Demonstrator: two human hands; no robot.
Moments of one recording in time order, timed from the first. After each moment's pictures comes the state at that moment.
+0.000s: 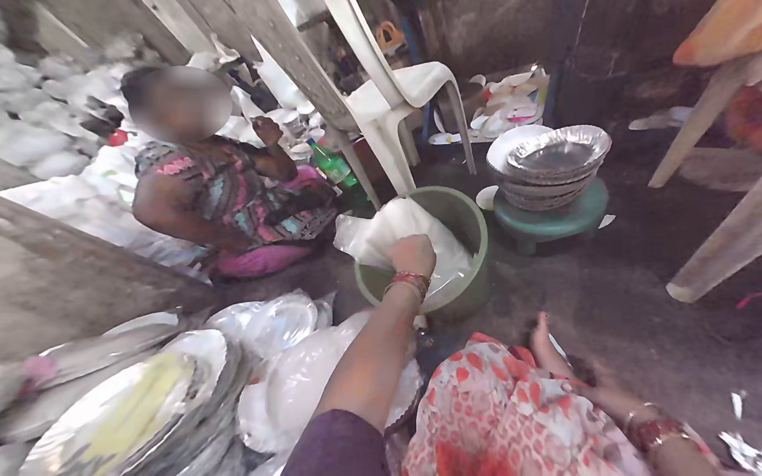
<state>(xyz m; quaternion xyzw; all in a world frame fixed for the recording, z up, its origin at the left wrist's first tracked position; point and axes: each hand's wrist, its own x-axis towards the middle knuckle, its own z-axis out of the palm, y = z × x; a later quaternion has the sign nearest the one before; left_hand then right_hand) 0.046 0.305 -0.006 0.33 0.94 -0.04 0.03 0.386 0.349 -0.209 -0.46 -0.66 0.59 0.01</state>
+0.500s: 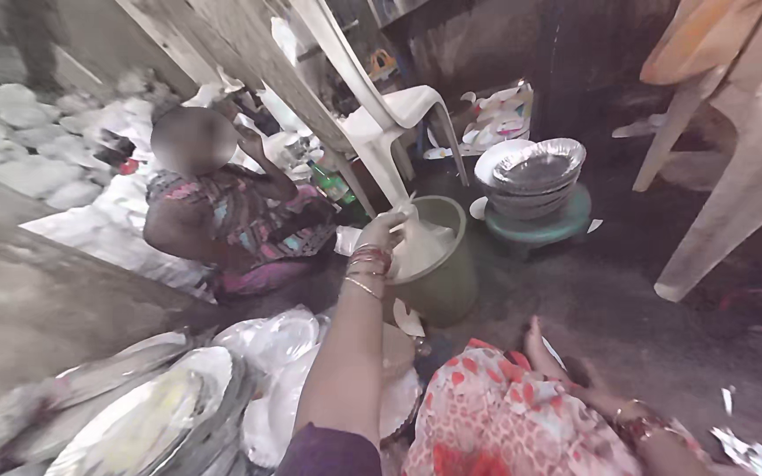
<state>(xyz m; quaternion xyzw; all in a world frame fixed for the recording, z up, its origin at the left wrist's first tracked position) 0.016 0.302 0.059 0.17 0.75 0.60 0.22 0.389 0.352 -0.223 -0.45 -0.66 0.60 0.01</state>
